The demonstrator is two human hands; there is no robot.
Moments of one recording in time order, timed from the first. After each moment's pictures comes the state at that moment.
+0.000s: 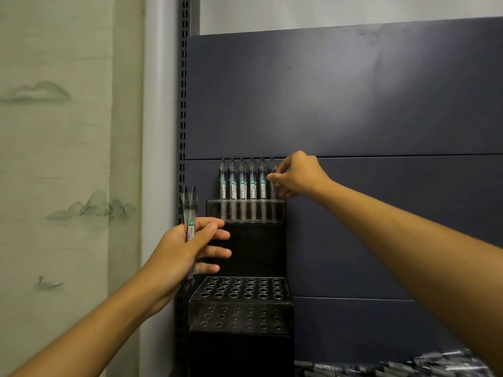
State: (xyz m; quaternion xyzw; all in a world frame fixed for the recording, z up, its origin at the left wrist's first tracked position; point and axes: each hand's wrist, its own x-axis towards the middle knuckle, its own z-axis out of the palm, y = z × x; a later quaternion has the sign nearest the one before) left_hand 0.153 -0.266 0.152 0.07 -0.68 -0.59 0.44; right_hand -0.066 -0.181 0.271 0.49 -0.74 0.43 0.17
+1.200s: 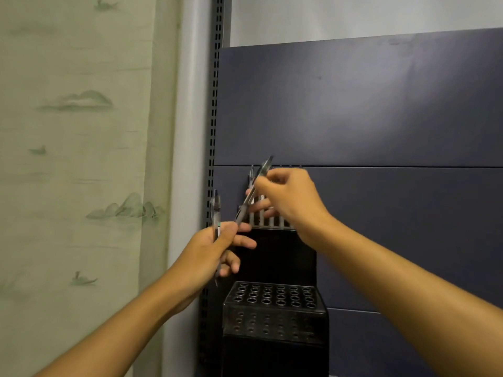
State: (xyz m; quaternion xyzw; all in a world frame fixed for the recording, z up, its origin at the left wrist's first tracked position) left_hand 0.166 -0.277 0.155 0.06 -0.72 -0.55 0.43; right_hand 0.048 -0.180 0.234 0.55 -0.56 0.62 0.03
